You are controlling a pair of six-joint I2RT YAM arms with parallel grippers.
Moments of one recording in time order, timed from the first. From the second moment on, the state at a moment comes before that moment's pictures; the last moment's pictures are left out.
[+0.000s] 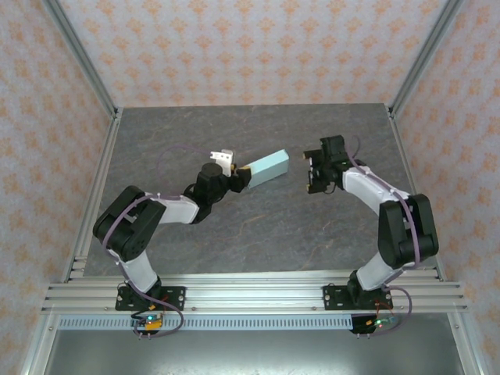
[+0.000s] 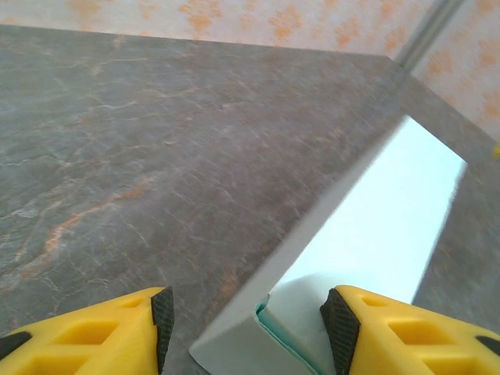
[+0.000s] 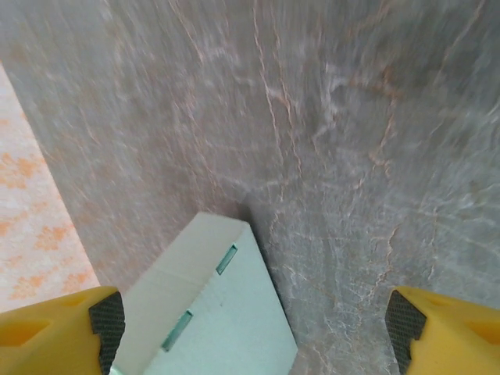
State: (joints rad) left arm -0.52 1.72 0.70 0.68 0.02 -0.30; right arm 0.21 1.57 1.01 -0.36 -0.18 1.62
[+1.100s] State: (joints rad) left arm -0.25 1.09 0.53 0.11 -0.49 -0.01; right arm 0.13 0.93 0.42 0.14 0.53 0.29
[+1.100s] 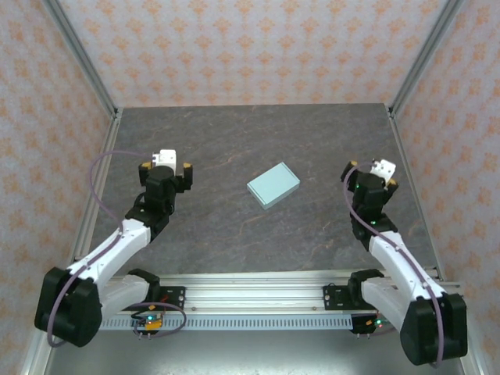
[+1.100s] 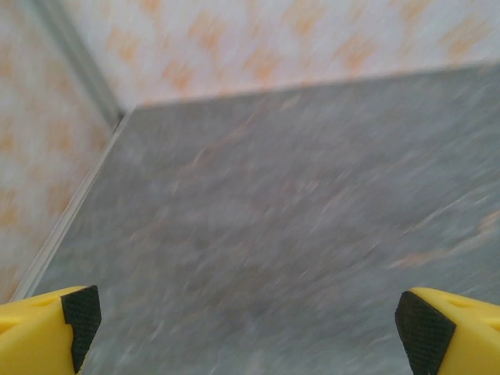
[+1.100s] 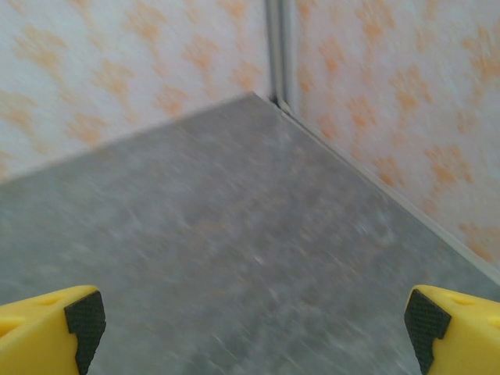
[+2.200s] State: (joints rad) left arm 0.00 1.50 0.40 0.64 -0.11 -0.05; right arm 0.04 1.53 0.39 0.69 0.34 0.20
